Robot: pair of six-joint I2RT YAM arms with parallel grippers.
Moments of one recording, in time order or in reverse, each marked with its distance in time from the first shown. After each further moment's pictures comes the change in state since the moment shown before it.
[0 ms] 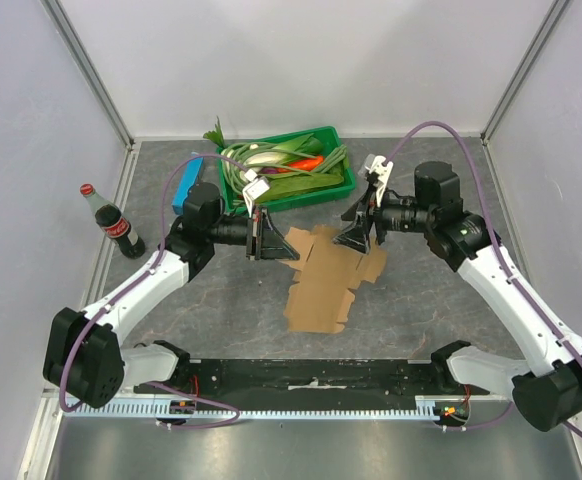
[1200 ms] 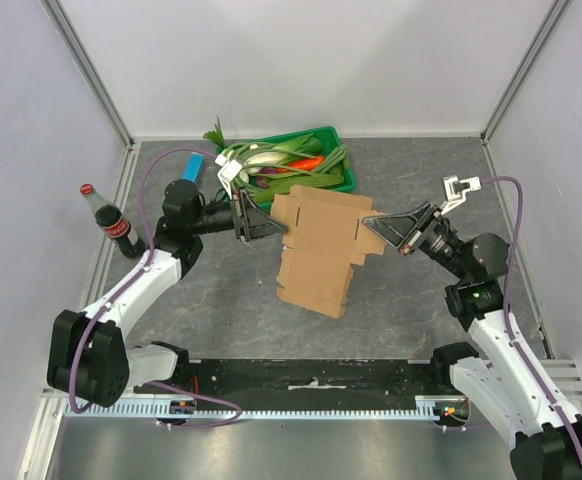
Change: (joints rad) left arm 0.136 0.003 -0.029 0.203 -0.108 -0.171; right arm -0.196 -0.400 -0.575 0.910 0.121 1.159
